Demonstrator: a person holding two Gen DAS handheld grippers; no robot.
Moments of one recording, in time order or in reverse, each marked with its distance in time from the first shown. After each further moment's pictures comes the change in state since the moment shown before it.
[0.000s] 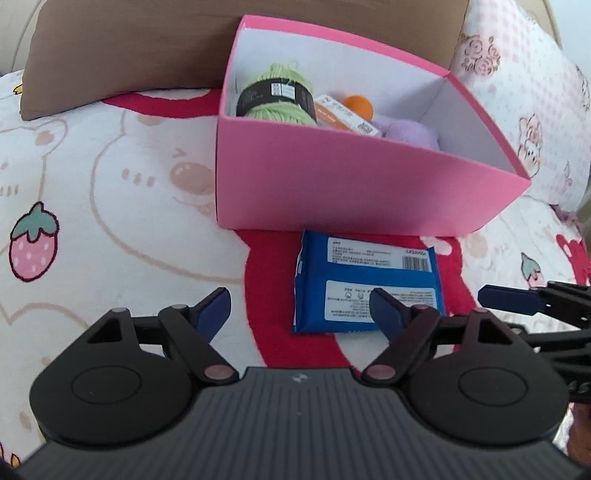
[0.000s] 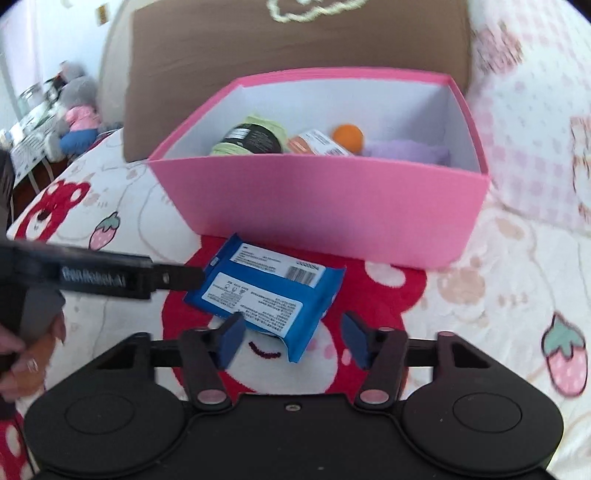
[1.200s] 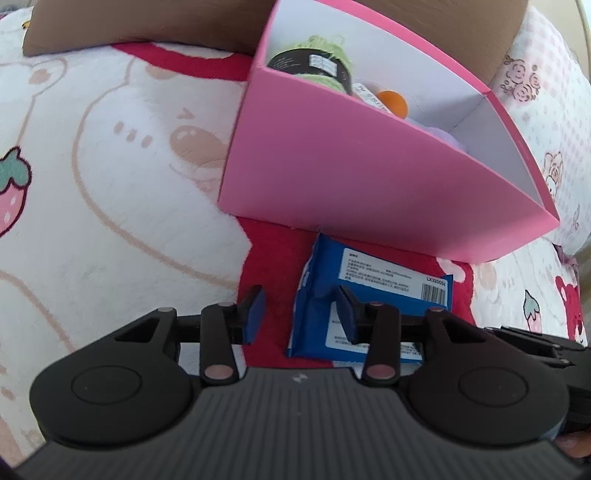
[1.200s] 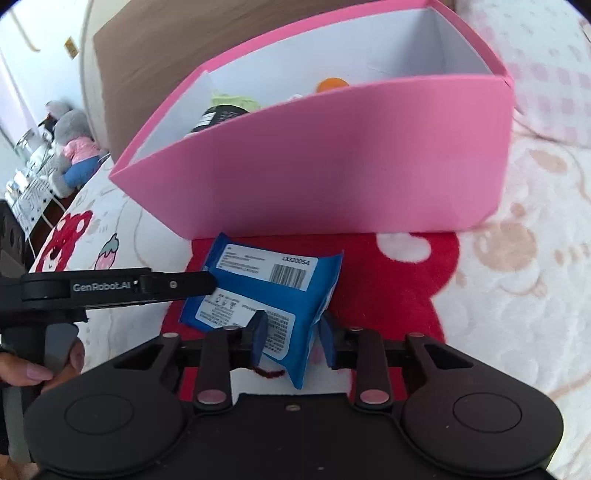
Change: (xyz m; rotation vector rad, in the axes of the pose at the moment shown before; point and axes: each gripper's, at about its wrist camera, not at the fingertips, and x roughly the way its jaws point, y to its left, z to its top) left arm 0.036 0.019 0.002 -0.159 0.026 -0.052; right arm 0.048 -0.032 0.001 0.120 0.048 0.142
